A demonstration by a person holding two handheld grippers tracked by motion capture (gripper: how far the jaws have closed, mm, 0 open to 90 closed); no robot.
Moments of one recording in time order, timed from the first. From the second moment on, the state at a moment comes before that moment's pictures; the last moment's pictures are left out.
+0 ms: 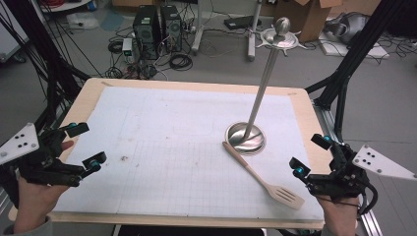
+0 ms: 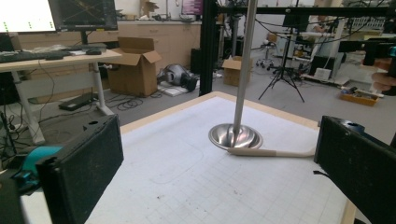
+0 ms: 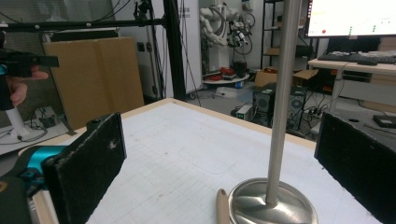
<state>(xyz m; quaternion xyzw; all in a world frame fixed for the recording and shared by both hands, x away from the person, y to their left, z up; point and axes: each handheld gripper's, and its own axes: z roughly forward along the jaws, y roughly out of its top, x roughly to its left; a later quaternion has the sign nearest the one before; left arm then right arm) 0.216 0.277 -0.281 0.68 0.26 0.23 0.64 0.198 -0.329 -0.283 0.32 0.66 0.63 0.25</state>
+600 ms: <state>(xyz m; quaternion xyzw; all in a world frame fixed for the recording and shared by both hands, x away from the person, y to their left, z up) 0.216 0.277 -0.282 0.68 0.26 0.22 0.65 0.200 -0.333 -0.287 0.32 0.66 0.63 0.24</state>
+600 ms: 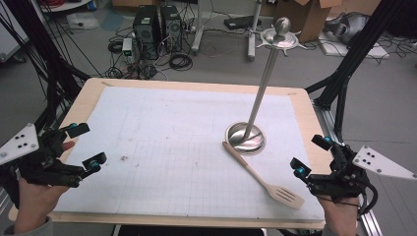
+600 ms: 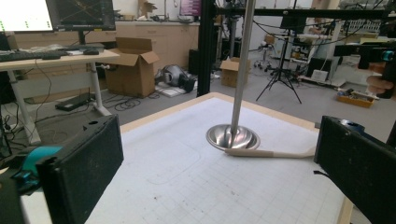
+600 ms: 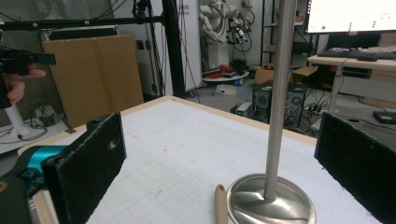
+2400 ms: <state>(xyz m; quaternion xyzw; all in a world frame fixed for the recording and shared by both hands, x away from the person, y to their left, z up) 0.217 0.285 -0.292 0.69 0.29 0.23 0.63 0.245 -0.313 -0.310 0.33 0.71 0.59 0.21</state>
